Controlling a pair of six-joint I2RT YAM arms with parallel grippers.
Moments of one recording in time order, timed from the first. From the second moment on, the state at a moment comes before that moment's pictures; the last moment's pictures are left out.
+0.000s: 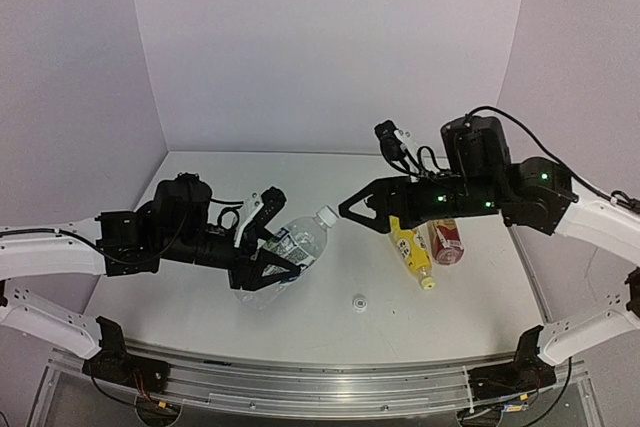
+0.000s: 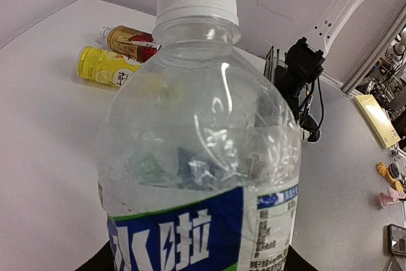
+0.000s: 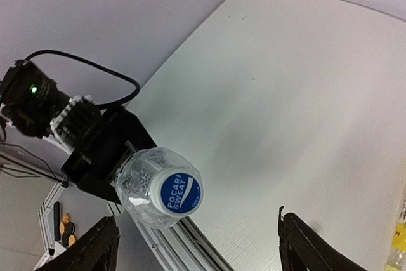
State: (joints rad) left arm -1.07 1.13 0.81 -0.10 0.30 -0.12; right arm 1.02 1.25 1.26 -0.50 -0.12 0.52
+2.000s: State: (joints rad) left arm -1.09 1.02 0.63 0.19 0.71 -0.24; right arm 1.00 1.36 1.33 -0.54 -0.86 0.16
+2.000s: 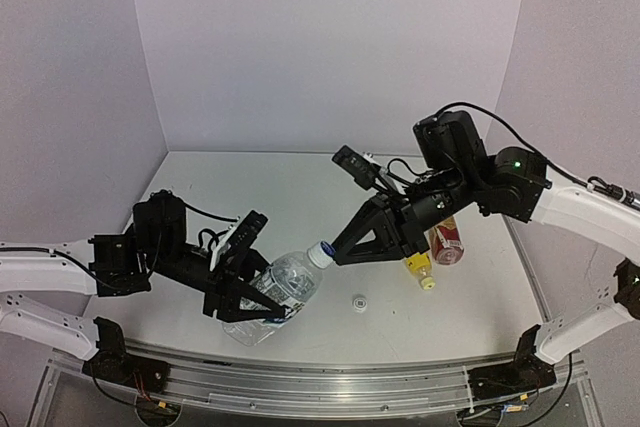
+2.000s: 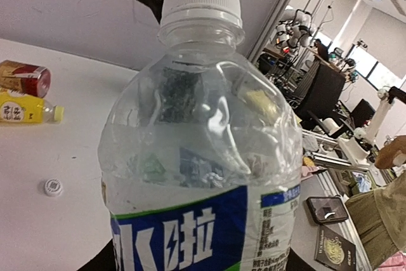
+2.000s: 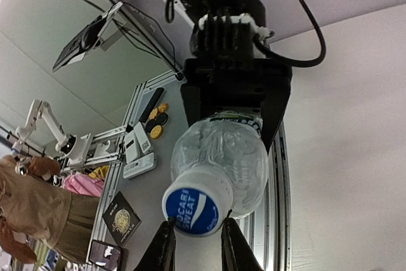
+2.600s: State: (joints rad) left arm -1.07 1.01 0.72 0.07 0.38 -0.20; right arm 1.03 1.34 1.34 -0.69 -0.48 0.19
